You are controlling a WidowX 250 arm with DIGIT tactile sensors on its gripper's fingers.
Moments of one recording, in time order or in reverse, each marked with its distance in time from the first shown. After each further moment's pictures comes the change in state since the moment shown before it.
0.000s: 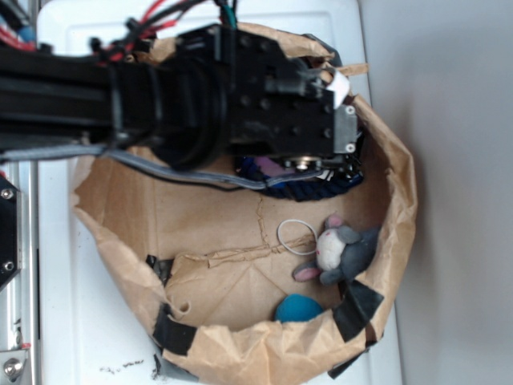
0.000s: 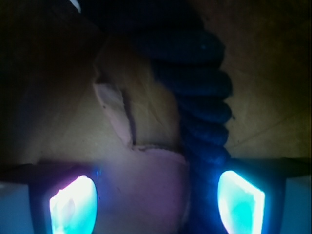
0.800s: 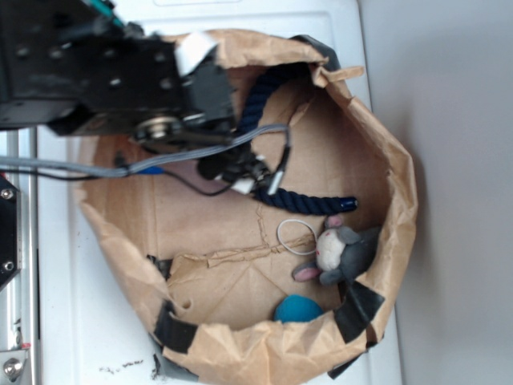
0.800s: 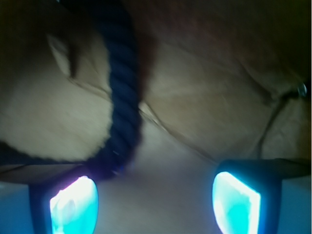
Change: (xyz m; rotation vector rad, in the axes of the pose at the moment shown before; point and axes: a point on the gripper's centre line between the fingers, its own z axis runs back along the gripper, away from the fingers) arm -0.023 0.062 0.030 -0.099 0.082 -0.109
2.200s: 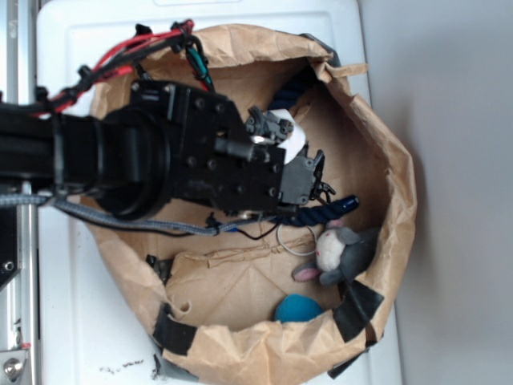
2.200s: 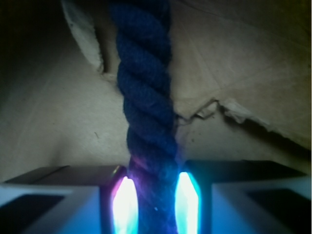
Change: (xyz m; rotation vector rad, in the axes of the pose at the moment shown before) arm 0.009 -0.049 -0.040 0.055 -0.143 0.135
